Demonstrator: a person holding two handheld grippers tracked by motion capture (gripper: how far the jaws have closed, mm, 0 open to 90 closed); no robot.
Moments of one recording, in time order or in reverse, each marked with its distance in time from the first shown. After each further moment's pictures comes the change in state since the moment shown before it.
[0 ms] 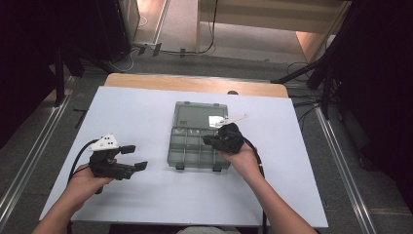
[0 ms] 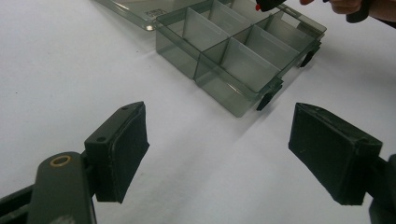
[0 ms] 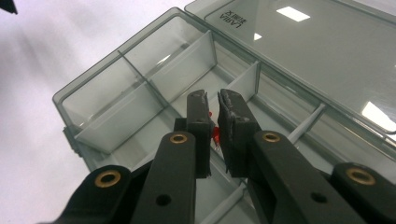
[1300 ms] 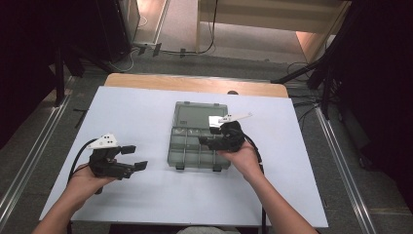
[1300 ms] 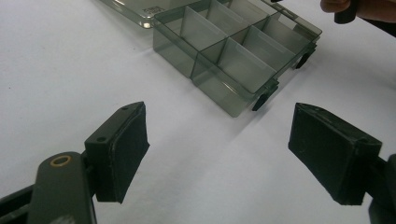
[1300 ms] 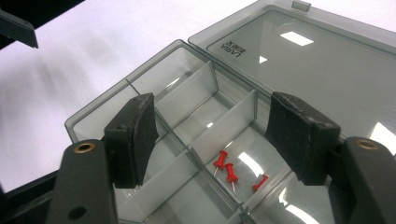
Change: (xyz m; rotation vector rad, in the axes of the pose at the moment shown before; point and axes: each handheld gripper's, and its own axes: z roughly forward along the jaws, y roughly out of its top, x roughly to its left) left arm 0.001 0.002 -0.001 0.012 -0.011 -0.027; right arm -0.007 0.002 -0.002 -0.098 0.042 0.011
